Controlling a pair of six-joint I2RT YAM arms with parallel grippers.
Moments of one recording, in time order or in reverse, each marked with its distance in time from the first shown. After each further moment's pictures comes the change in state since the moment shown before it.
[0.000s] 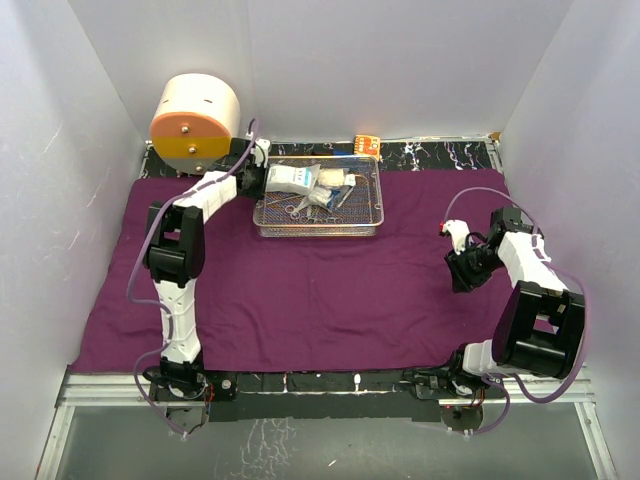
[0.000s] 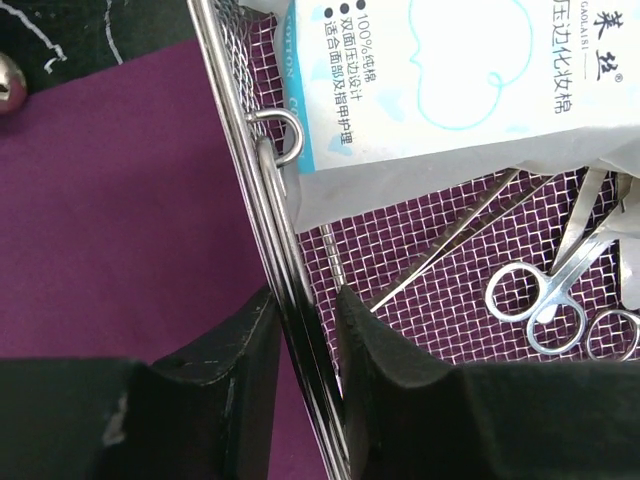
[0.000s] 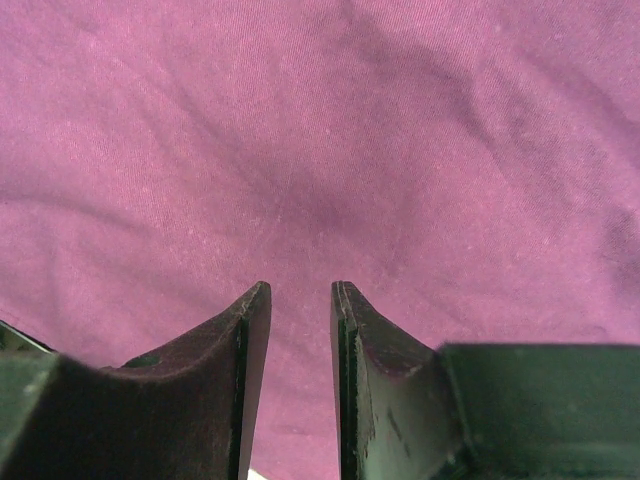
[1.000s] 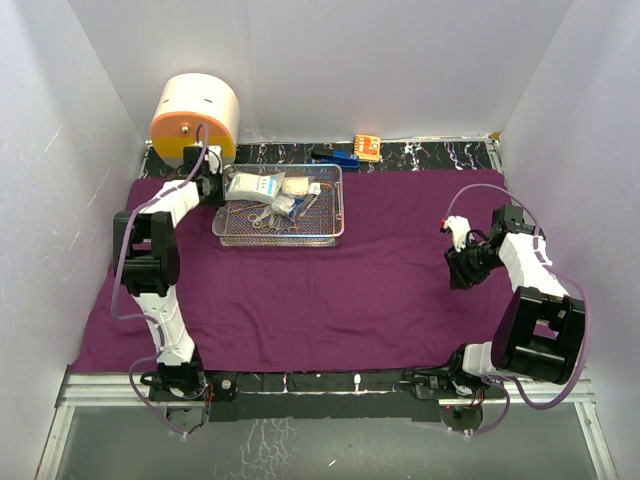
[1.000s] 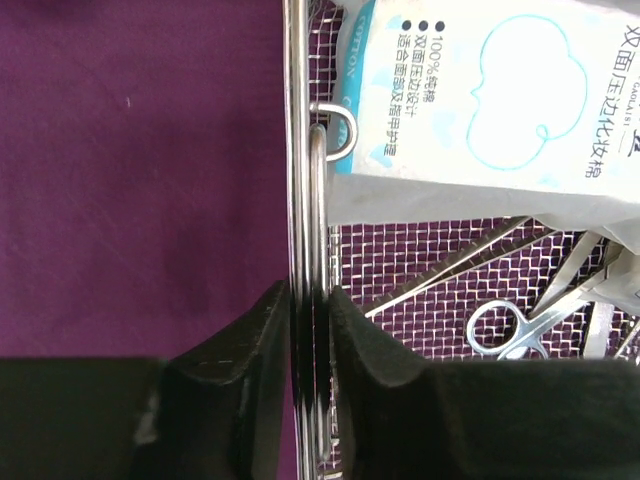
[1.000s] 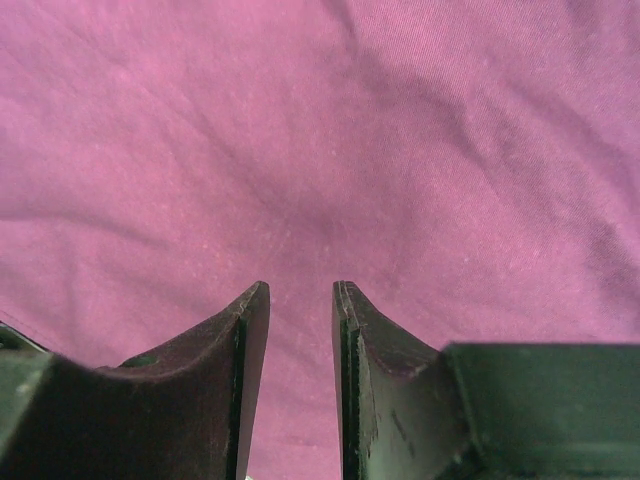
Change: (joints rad) left arm 0.215 -0.145 -0.206 0.045 0.026 -0.051; right arm 0.000 -0.028 -0.006 0.009 -0.038 0.012
